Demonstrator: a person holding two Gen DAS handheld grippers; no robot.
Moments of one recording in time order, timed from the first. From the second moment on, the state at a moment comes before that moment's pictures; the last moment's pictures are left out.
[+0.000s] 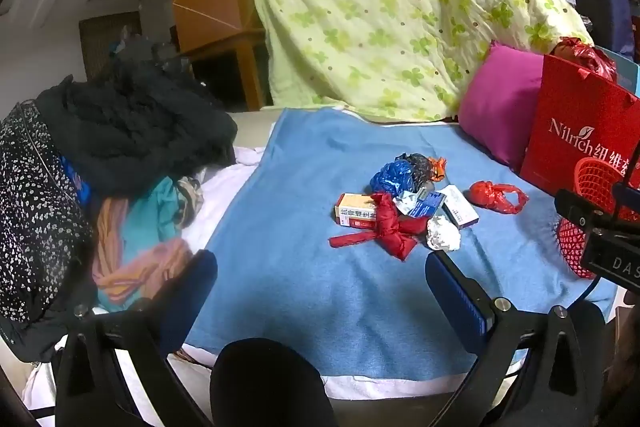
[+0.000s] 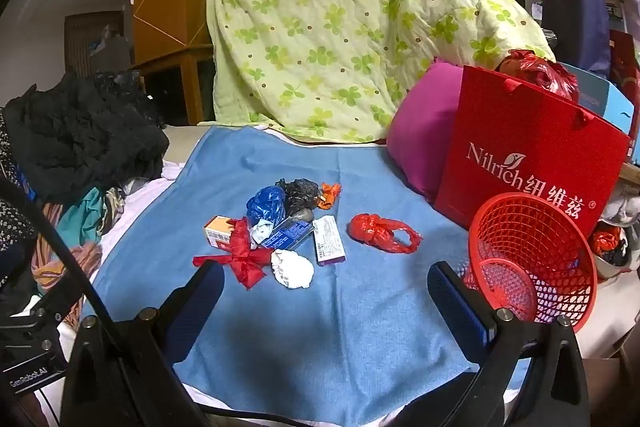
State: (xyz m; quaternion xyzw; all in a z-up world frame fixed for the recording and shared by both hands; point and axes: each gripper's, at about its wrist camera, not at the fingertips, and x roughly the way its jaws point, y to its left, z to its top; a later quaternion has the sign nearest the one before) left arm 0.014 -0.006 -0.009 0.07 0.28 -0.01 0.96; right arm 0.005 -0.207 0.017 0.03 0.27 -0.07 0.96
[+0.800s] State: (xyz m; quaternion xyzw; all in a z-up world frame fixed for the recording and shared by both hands) left arm 0.076 -0.005 -0.043 0.07 0.32 -0.01 0.95; right arm 0.069 -0.214 -0.018 0.05 0.30 -0.02 0.95
